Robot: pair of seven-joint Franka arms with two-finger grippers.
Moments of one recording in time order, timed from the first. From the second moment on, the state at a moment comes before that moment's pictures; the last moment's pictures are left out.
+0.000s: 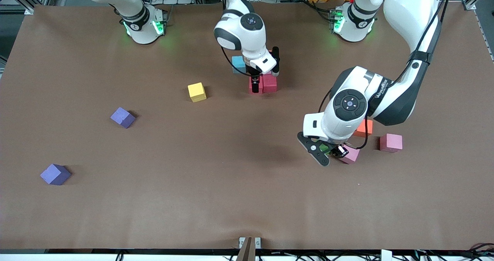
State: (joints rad) left arm -0.12 0.58 -0.41 -1.44 0.36 1.93 0.32; right arm 0.98 0.48 0.05 -1.90 -0.12 2.47 -0.42
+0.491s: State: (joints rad) left arm -0.14 0.58 -0.42 -1.46 0.36 1.92 0.32; right arm 0.92 0.33 0.05 -1.95 -0.12 2.37 -0.40
